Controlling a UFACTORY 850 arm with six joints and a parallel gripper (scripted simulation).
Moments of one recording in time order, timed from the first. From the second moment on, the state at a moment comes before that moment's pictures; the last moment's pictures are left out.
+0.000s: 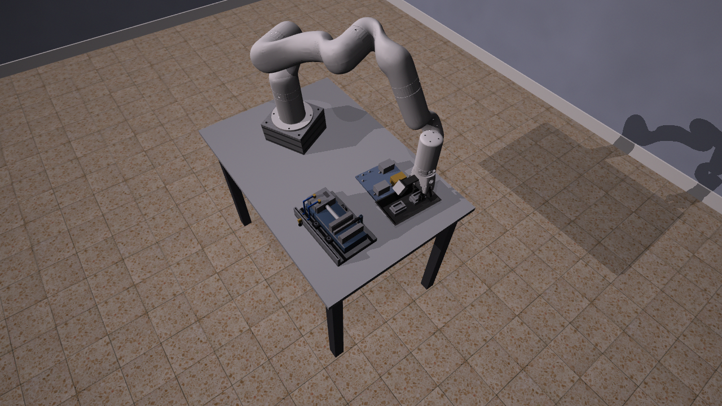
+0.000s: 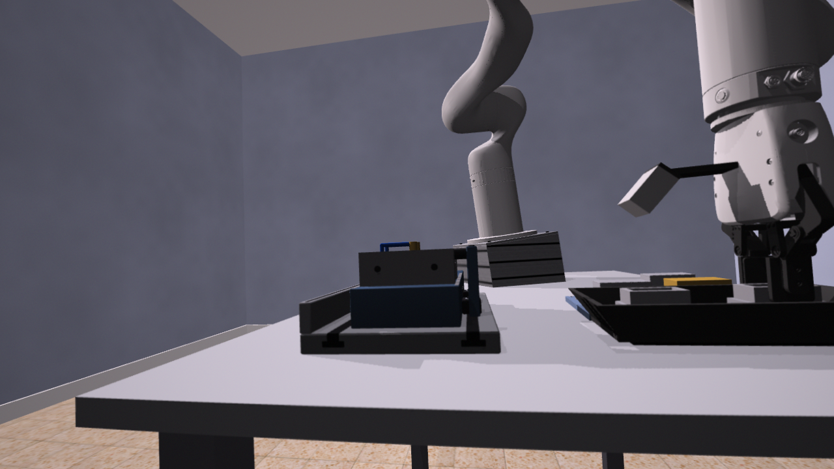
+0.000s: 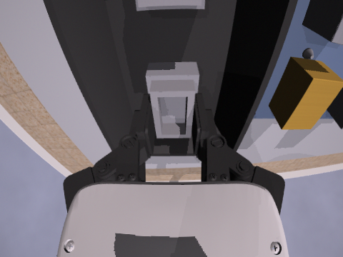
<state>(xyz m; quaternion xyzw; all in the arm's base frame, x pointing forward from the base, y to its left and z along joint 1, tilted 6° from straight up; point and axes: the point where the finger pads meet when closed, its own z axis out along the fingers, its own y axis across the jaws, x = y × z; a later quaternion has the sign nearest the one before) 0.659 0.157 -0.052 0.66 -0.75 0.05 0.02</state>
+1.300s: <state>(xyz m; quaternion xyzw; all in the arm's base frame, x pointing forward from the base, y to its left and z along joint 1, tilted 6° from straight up) 0.659 0.157 -0.053 0.66 -0.75 0.05 0.02</state>
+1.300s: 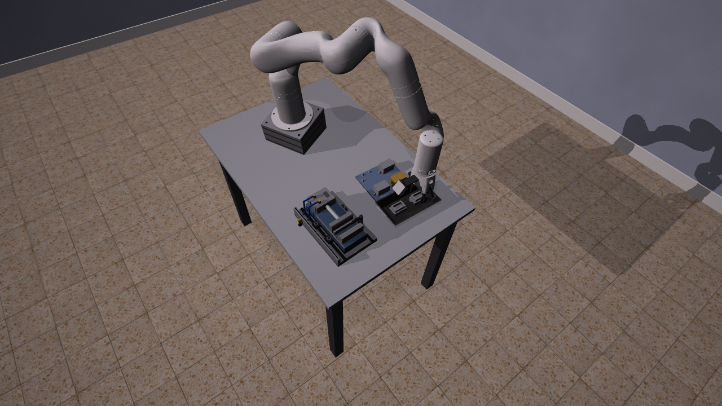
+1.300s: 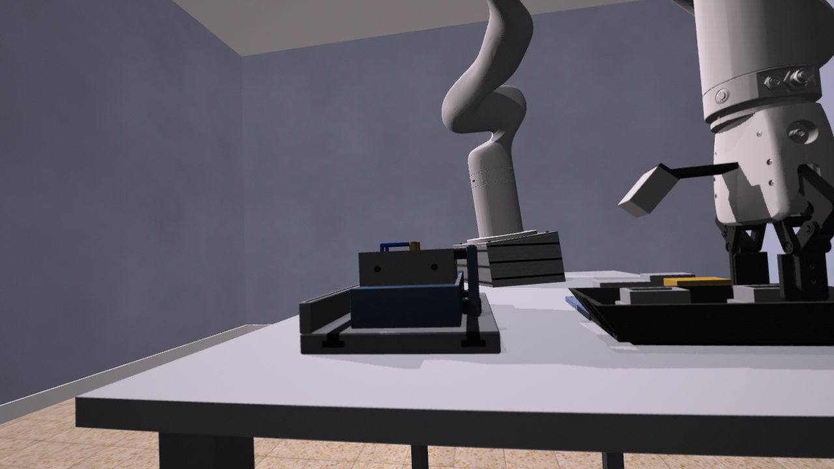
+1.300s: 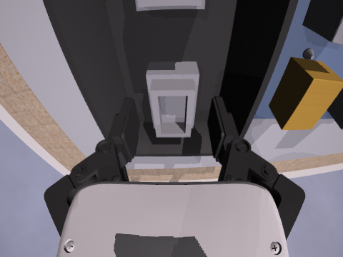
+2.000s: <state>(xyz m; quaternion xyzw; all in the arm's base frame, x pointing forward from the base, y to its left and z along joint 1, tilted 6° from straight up) 0.659 0.158 -0.048 0.66 -0.75 0.05 0.02</state>
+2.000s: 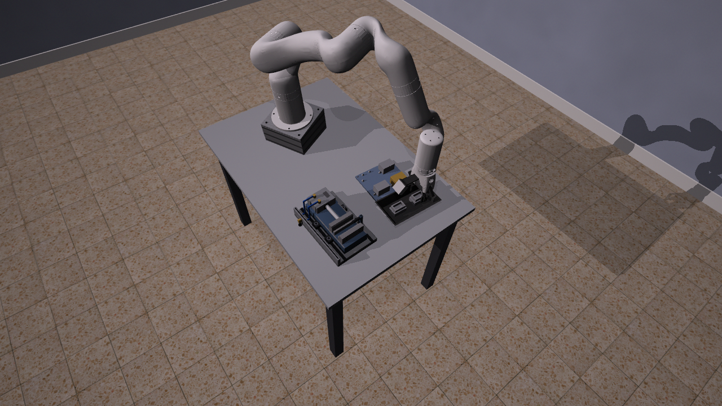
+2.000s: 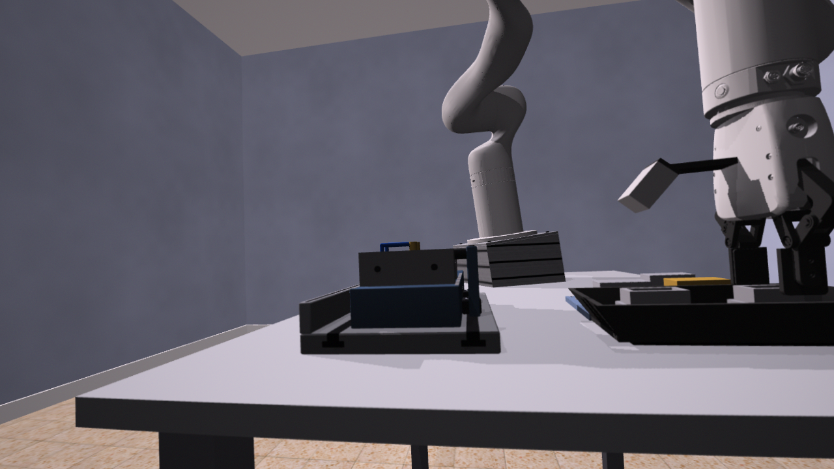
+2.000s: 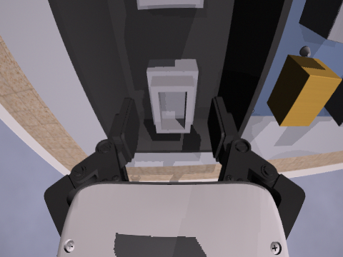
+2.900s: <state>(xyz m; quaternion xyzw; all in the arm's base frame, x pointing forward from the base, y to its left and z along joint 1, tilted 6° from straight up) 0.654 0.169 0.059 0.66 -0.75 0.05 0.02</state>
